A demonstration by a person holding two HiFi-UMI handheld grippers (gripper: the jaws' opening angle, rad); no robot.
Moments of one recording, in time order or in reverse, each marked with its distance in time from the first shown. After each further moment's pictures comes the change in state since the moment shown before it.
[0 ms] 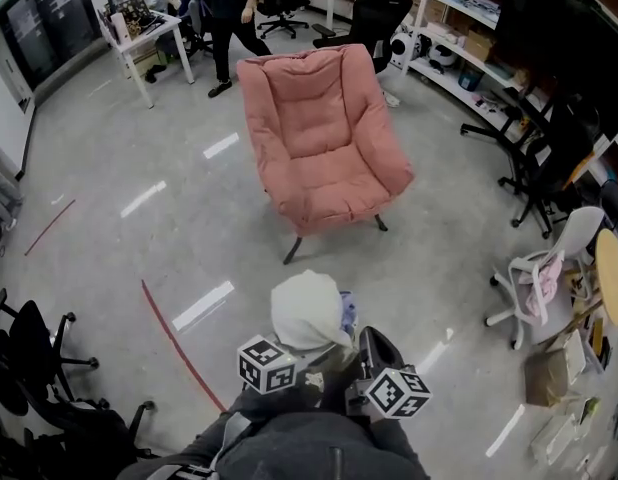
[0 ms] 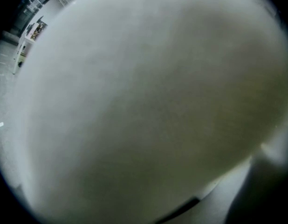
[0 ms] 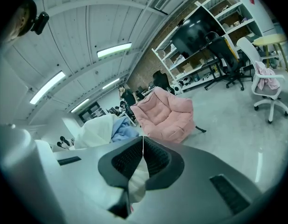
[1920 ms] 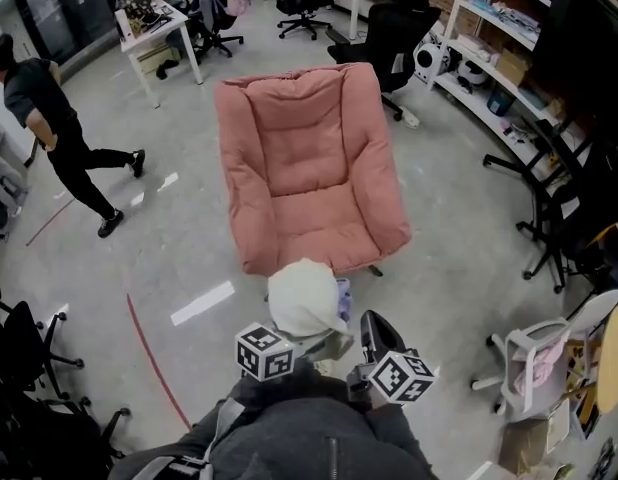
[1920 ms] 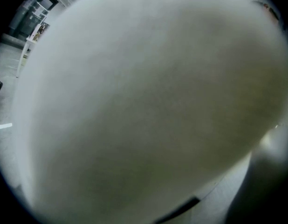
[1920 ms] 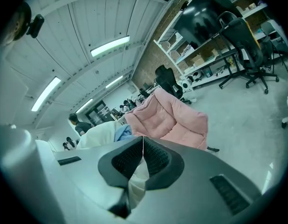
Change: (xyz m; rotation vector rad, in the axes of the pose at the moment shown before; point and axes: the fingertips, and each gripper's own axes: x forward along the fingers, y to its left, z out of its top) left arm 0.237 0.162 0.146 -0.035 -0.032 0.137; right arm 0.236 -0.139 0.203 -0.010 0.060 0.119
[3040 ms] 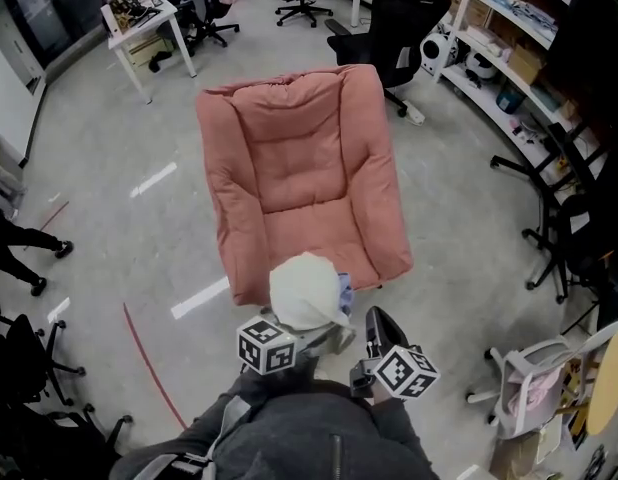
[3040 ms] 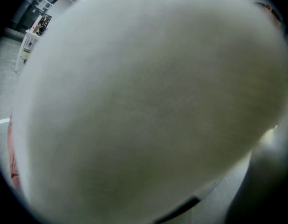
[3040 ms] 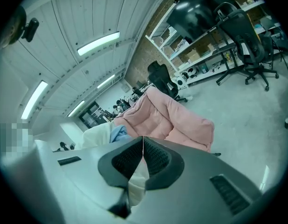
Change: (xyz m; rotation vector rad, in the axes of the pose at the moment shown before) left arm 0.087 0.087 0.075 -0.057 0.027 0.010; right arm 0.112 -0.054 0.071 0.063 0.031 -0.056
